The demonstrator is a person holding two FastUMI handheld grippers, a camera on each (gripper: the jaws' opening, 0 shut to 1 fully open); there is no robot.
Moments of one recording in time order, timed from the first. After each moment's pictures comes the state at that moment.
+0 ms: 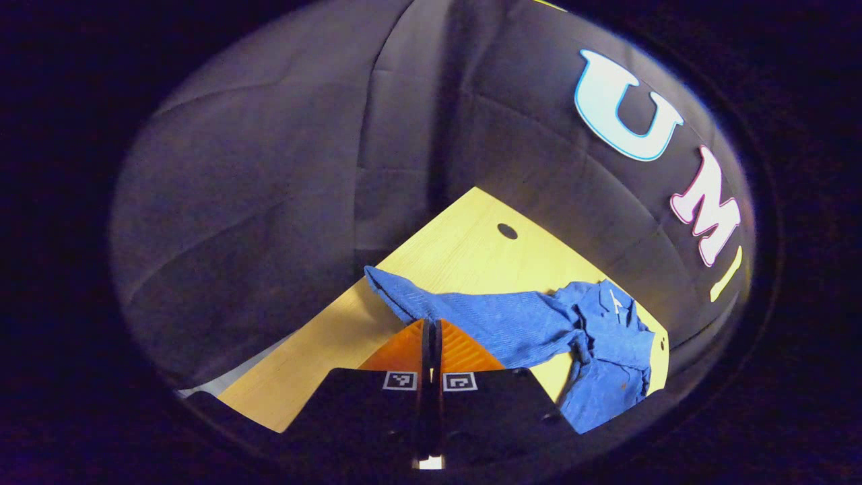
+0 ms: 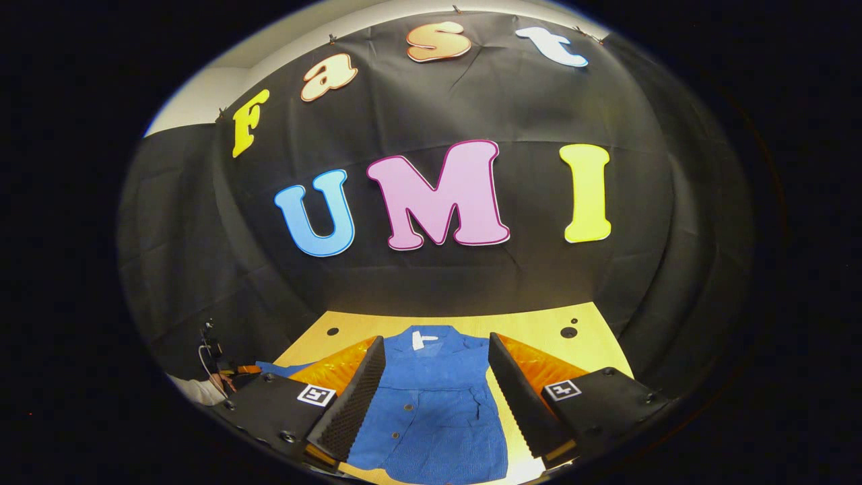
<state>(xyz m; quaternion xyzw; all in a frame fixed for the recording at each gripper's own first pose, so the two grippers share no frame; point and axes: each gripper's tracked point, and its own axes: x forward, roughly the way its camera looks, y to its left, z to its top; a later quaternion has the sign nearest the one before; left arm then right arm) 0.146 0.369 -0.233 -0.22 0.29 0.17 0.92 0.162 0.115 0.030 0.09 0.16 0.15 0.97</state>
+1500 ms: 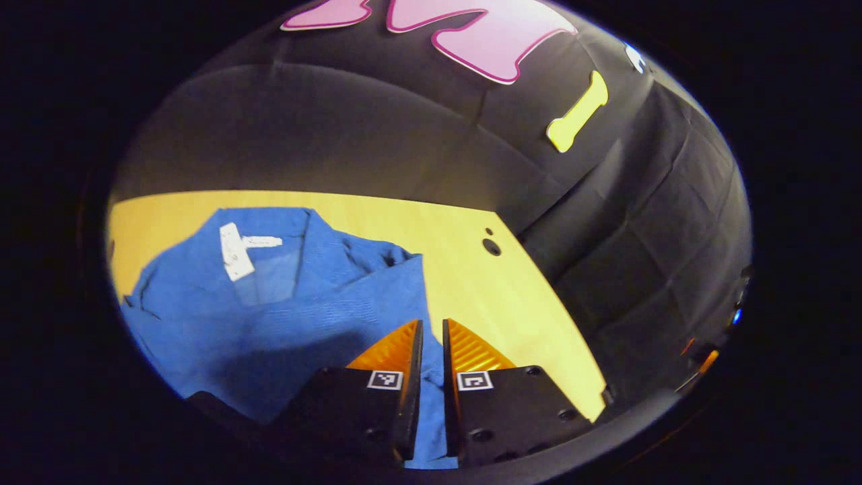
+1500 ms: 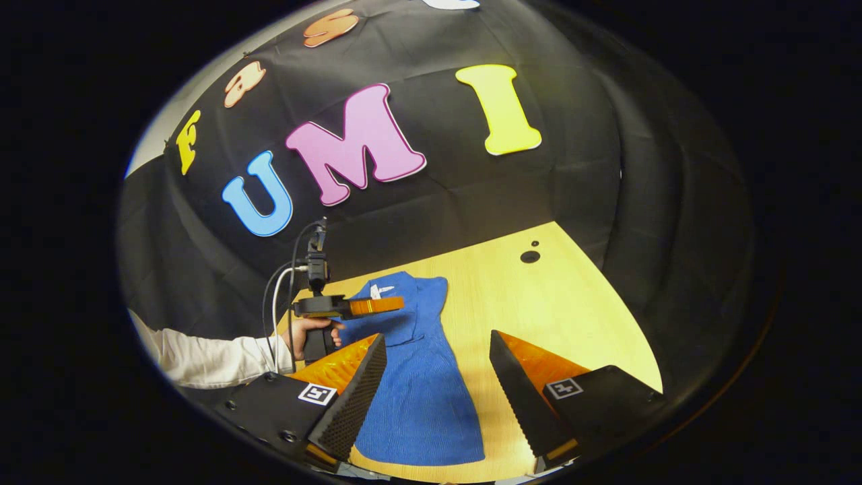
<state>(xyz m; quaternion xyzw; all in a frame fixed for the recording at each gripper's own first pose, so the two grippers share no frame) 0.378 -0.211 -0.260 -0.16 0.39 -0.31 0.85 0.186 0.076 -0.089 0.19 0.27 0.11 0.94</state>
